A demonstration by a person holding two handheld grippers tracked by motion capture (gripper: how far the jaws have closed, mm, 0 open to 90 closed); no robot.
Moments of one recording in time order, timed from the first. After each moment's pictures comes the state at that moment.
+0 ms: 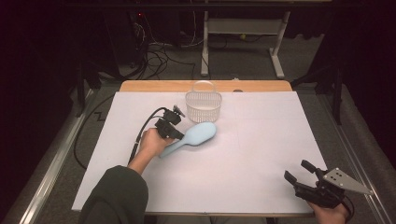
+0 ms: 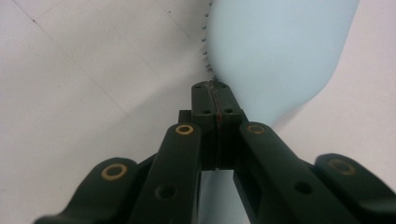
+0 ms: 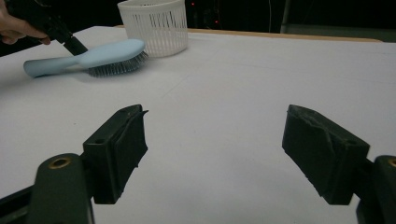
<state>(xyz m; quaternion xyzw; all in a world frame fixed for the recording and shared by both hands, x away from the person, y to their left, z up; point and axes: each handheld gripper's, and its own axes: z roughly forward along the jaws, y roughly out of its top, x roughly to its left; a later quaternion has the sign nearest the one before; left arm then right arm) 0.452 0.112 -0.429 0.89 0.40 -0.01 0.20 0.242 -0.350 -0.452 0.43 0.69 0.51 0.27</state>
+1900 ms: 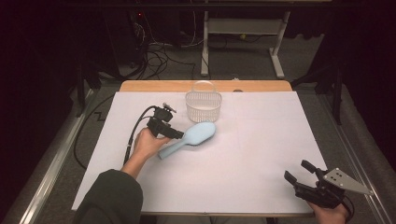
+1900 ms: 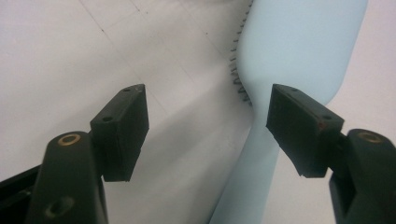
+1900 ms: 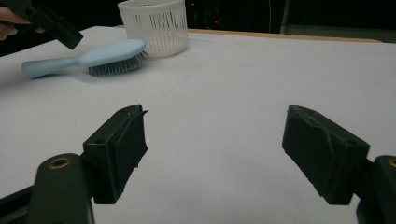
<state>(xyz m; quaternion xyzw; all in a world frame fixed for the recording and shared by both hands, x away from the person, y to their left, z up) 0.444 0.136 -0.416 0.86 0.44 0.03 0.26 0.242 -0.349 -0.452 0.43 0.69 0.52 0.27</state>
